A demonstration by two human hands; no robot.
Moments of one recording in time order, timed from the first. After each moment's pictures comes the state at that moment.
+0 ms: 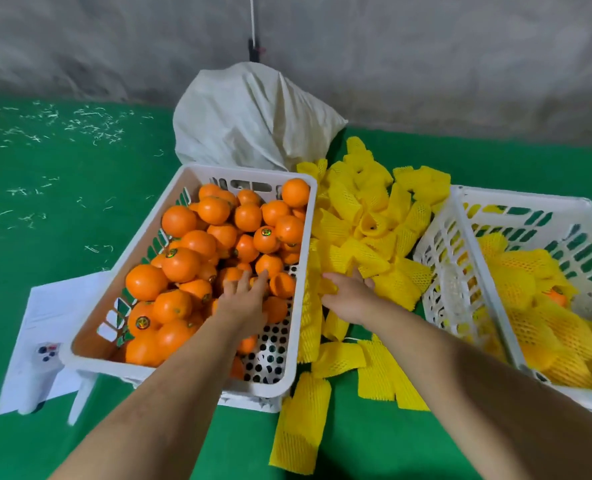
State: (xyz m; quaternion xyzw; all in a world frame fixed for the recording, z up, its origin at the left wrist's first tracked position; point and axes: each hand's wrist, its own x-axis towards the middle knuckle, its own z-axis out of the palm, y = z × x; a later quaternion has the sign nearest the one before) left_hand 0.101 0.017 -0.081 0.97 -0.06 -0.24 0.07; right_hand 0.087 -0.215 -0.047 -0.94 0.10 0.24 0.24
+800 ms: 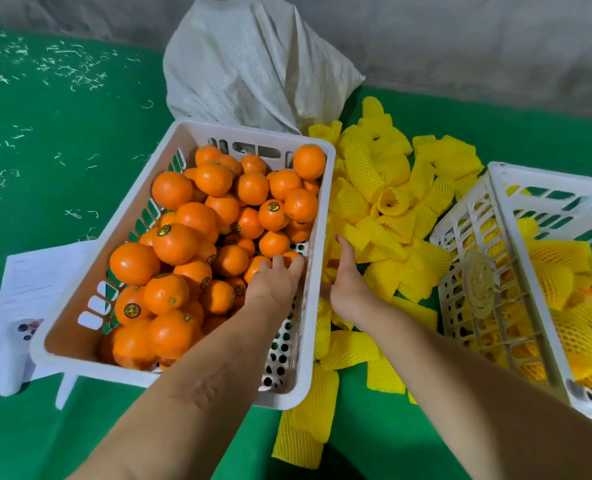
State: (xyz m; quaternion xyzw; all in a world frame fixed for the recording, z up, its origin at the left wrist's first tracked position) left_hand 0.125 -0.029 -0.118 0.97 -0.15 -0.20 -0.04; right_hand 0.102 -0.182 -0.102 -0.84 0.13 0.16 0.51
